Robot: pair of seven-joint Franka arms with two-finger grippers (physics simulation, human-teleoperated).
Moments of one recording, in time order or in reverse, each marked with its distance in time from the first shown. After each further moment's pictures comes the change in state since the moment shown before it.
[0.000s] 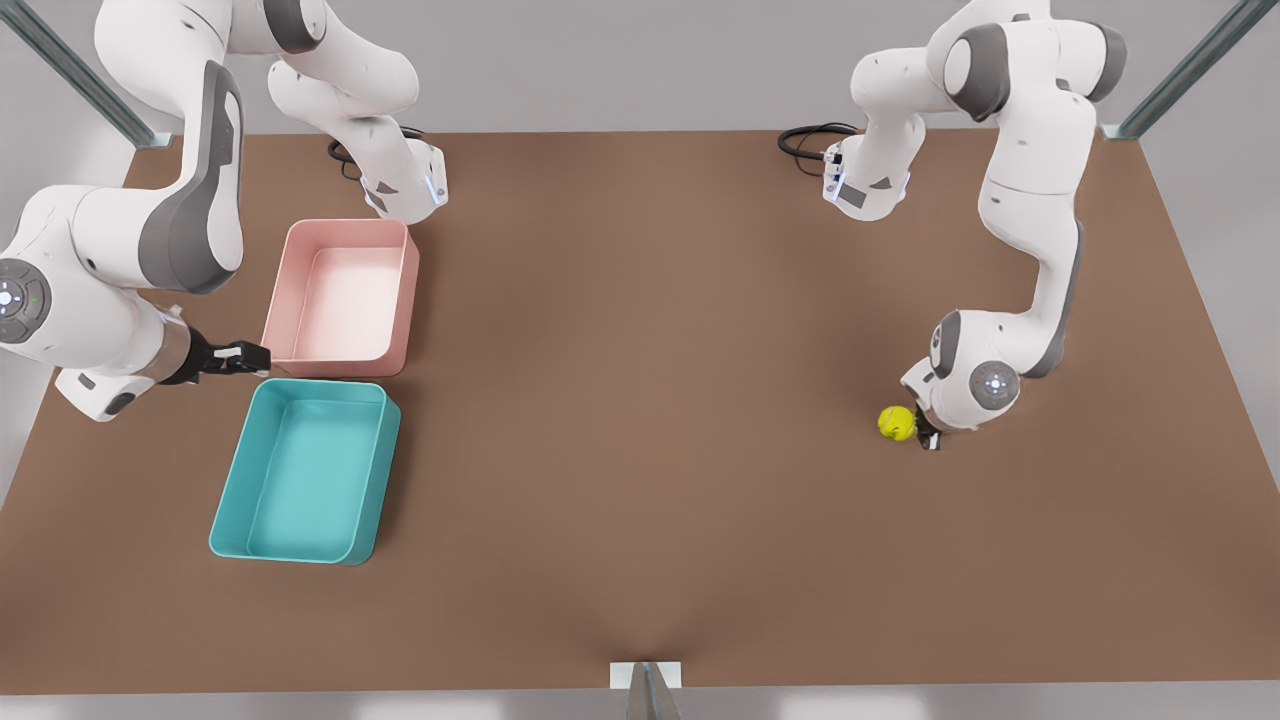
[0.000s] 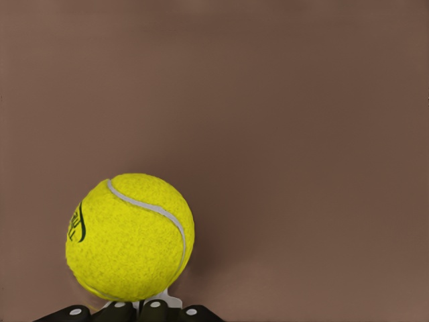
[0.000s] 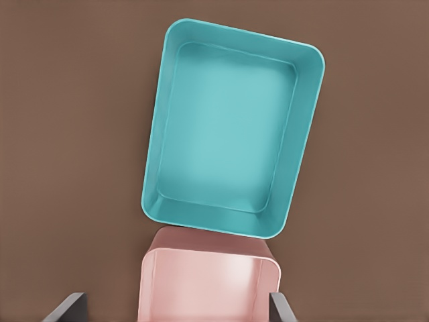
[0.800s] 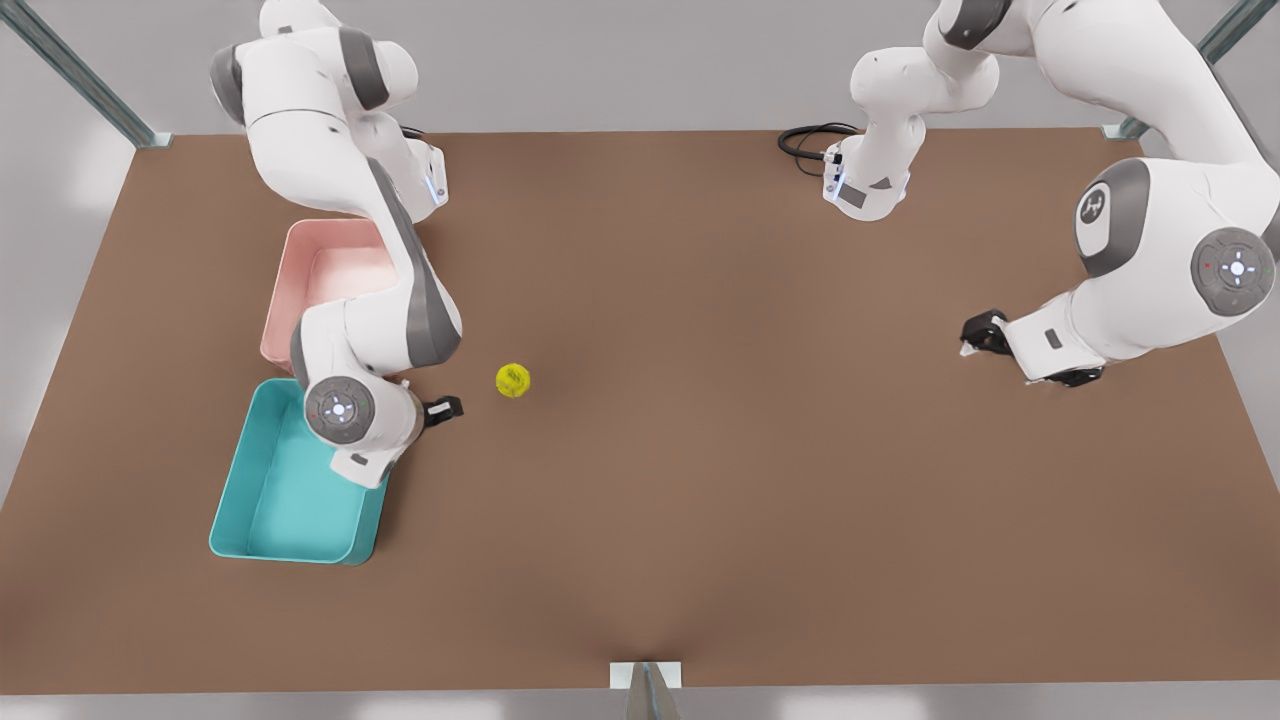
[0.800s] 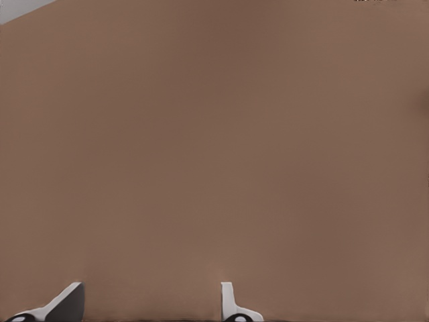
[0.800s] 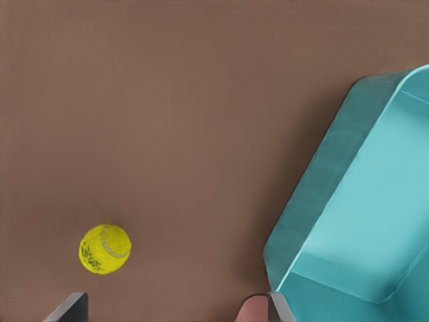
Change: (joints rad) left arm -0.030 -0.210 0.007 0.807 -0.191 -1.060 -1.215; right arm 0.310 0.316 0.023 0.066 0.083 0.172 0.099
